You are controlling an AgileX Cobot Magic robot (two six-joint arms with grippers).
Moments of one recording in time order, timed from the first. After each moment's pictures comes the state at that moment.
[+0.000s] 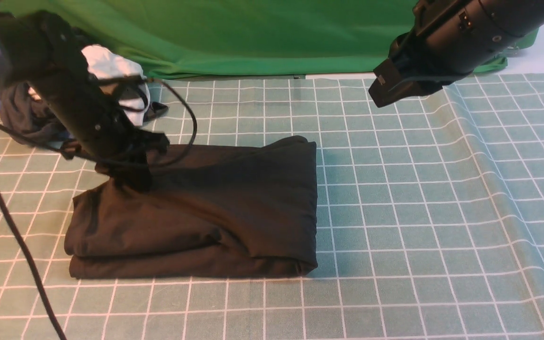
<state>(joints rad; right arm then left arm) 0.46 1.63 -1.62 0.37 1.11 -0.32 0.01 2.03 -1.50 -0.24 1.10 0.23</state>
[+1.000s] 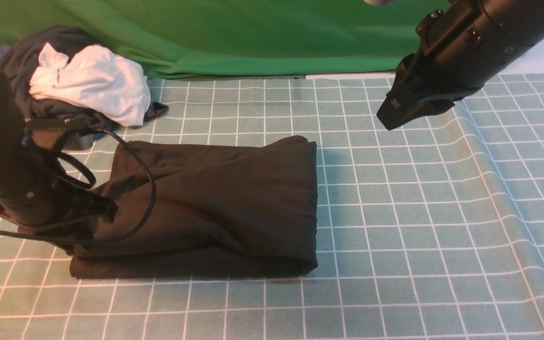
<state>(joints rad) 0.46 1.63 -1.62 0.37 1.21 -0.39 0.02 1.57 -1.00 -0.08 0.95 0.11</state>
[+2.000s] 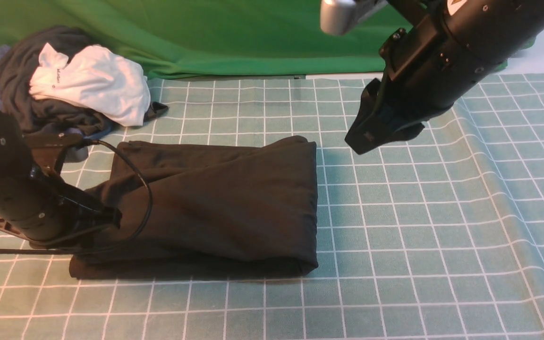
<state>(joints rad) 0.58 1.63 -1.62 0.33 1.22 -0.43 0.02 1.56 -0.89 -0.03 0.76 0.01</state>
